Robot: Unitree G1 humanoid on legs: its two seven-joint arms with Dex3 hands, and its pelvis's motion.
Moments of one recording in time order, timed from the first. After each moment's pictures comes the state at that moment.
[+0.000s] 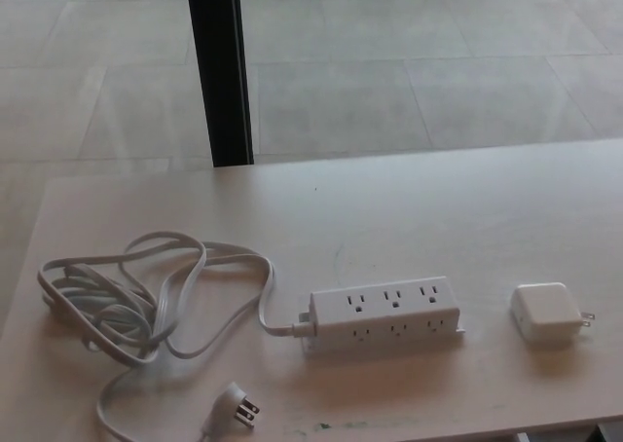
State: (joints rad) left_arm 0.03 0.53 0.54 1.10 -0.28 -0.13 -0.06; right_arm -0.12 -0.50 -1.05 0.38 -0.46 0.23 0.29
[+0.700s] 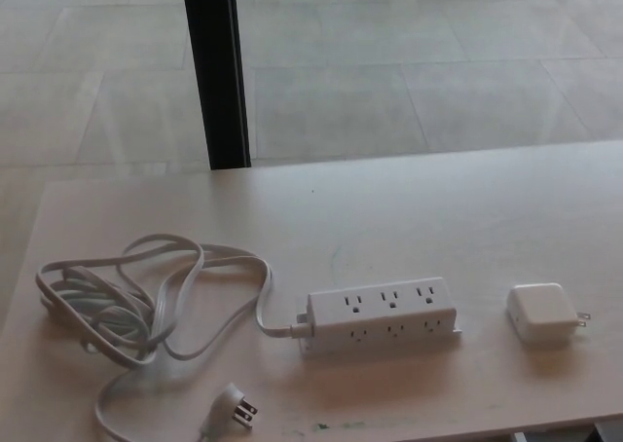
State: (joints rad) left_arm 0.03 0.59 0.54 1.14 -0.28 -0.10 -0.04; right_arm -0.08 -0.33 -1.36 0.46 -0.20 0.50 0.14
